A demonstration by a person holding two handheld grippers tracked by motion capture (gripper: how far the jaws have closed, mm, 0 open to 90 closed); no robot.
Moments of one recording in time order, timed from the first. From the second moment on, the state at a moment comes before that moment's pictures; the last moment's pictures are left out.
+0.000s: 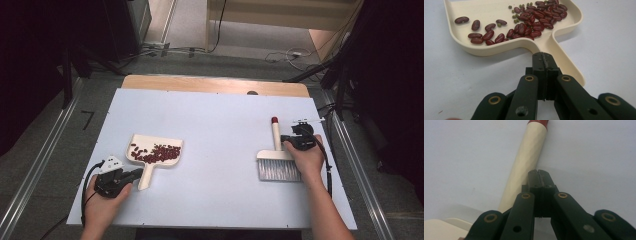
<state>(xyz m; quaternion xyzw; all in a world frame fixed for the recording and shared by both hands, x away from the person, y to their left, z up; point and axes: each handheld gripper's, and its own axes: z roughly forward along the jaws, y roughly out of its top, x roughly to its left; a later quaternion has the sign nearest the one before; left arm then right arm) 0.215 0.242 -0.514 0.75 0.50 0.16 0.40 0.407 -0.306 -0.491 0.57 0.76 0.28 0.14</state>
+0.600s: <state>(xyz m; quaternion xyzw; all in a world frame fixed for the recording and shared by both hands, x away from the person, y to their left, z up) 0.210 0.252 -0.506 0.73 0.50 0.16 0.43 0.393 -0.320 -0.483 0.57 0.74 0.32 0.16</state>
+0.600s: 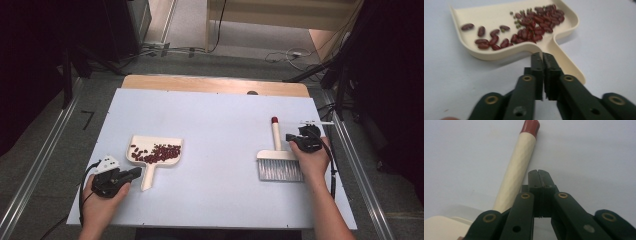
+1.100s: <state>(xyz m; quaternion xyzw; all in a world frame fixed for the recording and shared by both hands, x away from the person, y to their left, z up) 0.210 0.254 -0.497 0.71 0.46 0.19 0.49 0.338 -0.327 -0.464 0.48 0.73 0.45 0.17</state>
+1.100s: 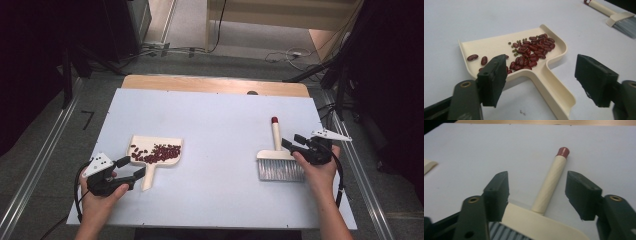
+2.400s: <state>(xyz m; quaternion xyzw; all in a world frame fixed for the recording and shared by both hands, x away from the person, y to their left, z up) 0.211 0.272 -0.504 0.67 0.47 0.21 0.53 0.254 -0.370 -0.501 0.44 0.73 0.50 0.17</state>
